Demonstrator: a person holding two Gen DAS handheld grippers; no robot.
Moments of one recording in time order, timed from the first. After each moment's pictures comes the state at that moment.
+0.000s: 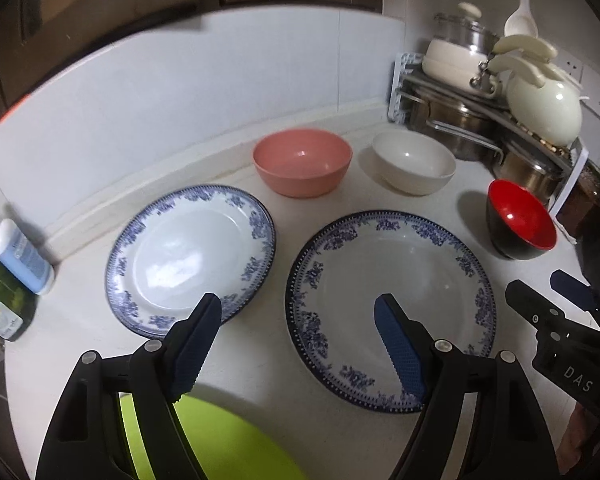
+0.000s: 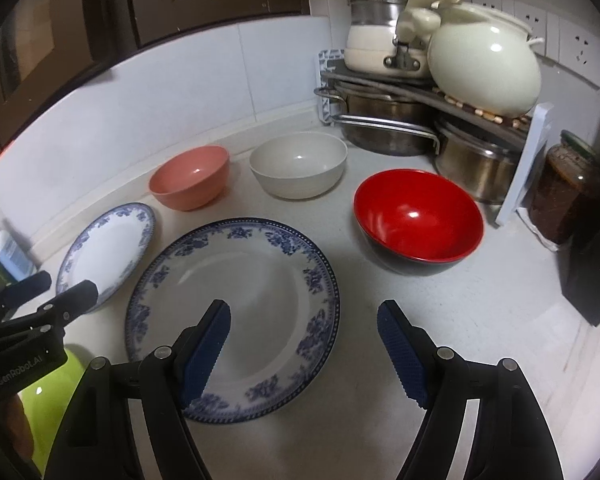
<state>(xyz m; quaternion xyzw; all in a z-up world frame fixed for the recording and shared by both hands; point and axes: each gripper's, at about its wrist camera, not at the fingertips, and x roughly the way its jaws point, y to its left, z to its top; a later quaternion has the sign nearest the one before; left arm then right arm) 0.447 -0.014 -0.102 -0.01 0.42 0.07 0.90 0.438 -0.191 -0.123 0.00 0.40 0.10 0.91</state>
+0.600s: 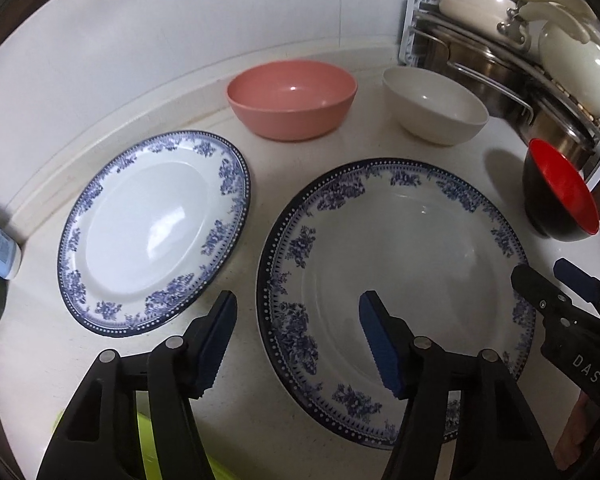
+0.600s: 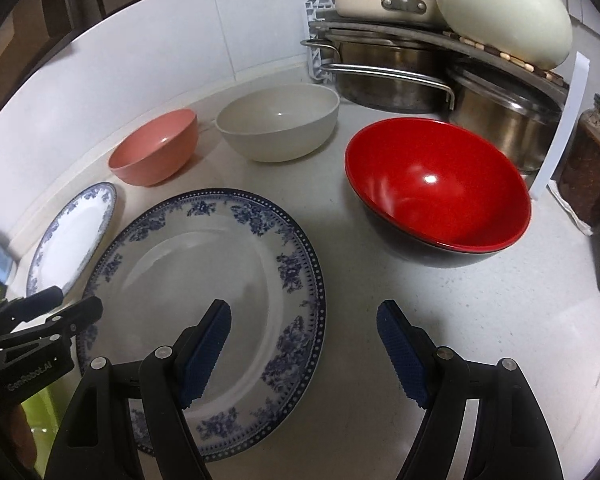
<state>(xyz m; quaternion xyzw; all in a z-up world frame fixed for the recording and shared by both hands) 0.493 -0.020 -0.161 -0.02 0.50 0.07 0.86 0.484 -0.195 -0.176 0.00 0.45 0.10 0.89</state>
